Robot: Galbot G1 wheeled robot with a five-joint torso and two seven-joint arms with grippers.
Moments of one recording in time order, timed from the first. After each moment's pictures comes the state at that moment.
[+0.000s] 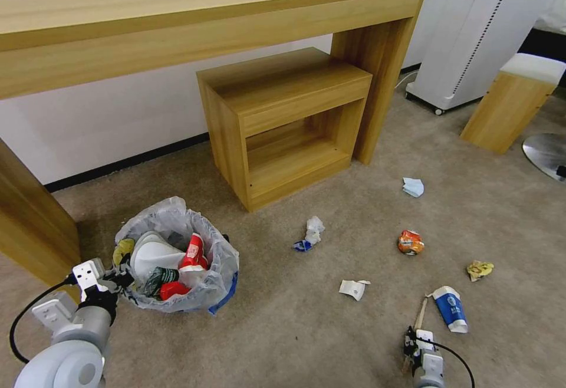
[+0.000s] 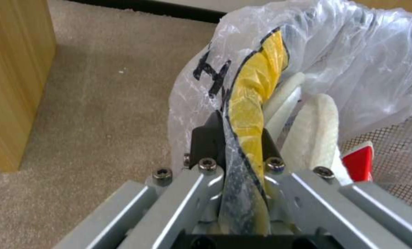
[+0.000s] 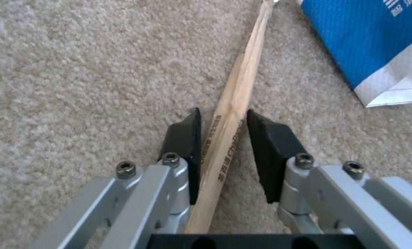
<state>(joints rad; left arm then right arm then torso) 1.62 -1.23 -0.82 -2.15 -0.80 0.36 -0.30 -1.34 1.01 0.03 1.26 0.65 0.14 0.57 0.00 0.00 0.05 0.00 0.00</state>
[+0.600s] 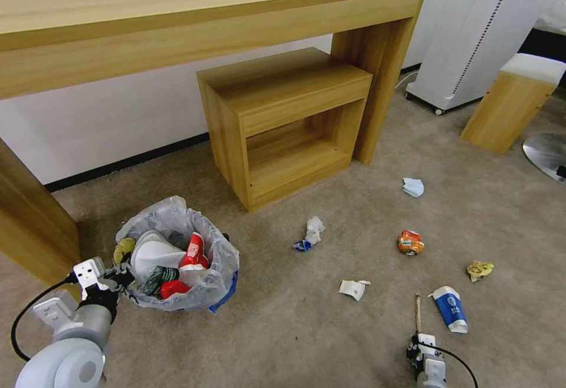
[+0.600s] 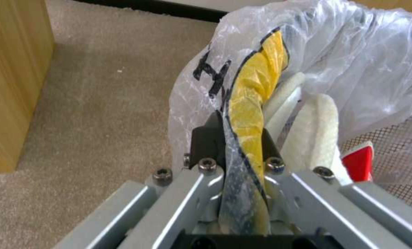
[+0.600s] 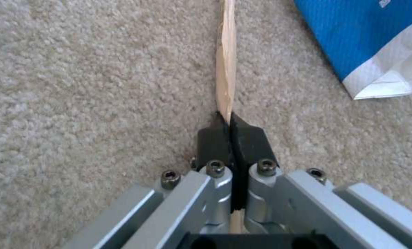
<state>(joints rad) 1.62 -1.23 -0.81 -2.14 -0.80 0.36 -0.30 -1.35 1.00 0.04 1.25 0.62 0.16 0.57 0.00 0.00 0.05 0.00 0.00</state>
